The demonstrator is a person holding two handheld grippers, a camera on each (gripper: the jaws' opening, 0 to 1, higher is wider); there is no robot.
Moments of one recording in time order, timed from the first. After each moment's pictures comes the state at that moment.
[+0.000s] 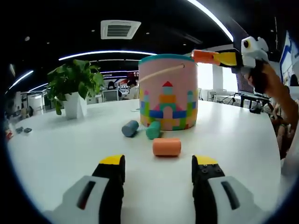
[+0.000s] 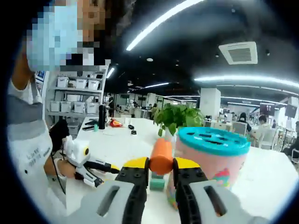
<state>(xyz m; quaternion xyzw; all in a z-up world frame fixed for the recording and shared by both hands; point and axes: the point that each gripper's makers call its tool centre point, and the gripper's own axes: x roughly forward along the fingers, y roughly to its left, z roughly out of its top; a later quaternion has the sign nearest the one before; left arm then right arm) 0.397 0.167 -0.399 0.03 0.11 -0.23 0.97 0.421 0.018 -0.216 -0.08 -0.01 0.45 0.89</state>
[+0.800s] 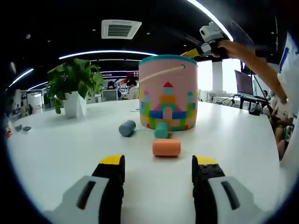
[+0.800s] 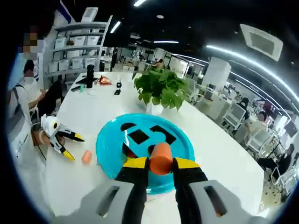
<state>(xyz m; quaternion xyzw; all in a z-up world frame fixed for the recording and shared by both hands) 0.393 0.169 -0.399 0.02 0.11 -0.23 0.97 0.576 -0.023 -0.189 -0.27 0.17 0.44 0.84</state>
